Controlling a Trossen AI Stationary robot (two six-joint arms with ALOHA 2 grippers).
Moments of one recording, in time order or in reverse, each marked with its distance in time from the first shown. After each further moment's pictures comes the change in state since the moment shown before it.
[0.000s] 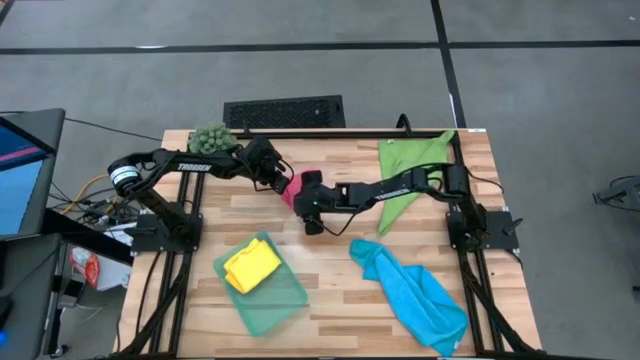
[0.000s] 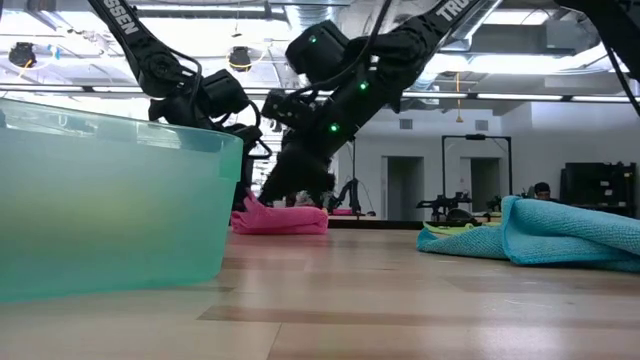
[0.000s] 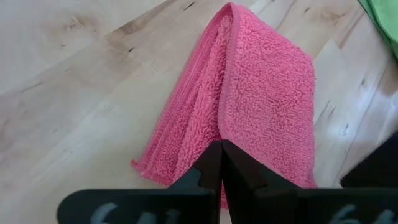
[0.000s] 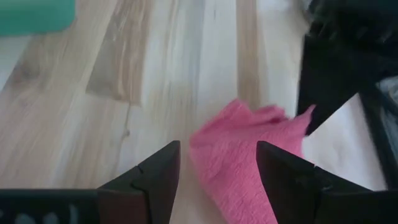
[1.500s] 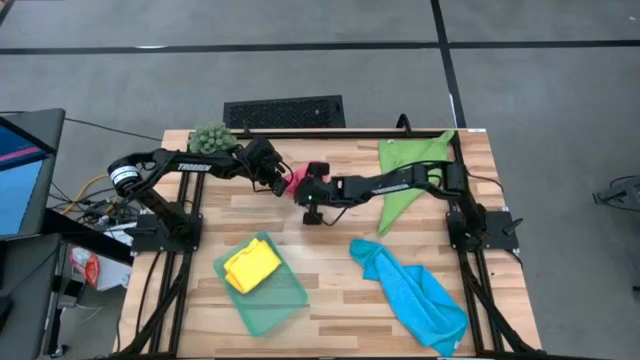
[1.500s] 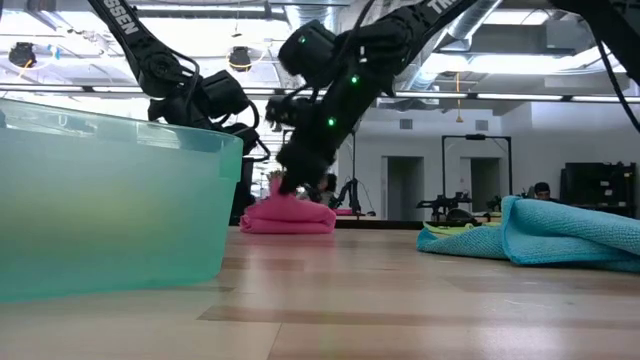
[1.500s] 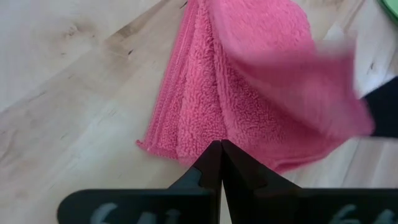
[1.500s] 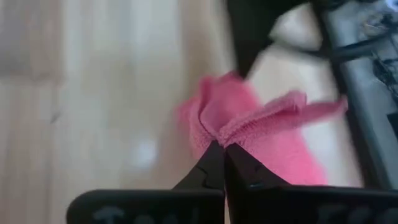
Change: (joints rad) left arm 0.000 0.000 0.000 -0.014 -0.008 0.085; right arm -0.034 0.007 0.109 -0.238 0.151 0.163
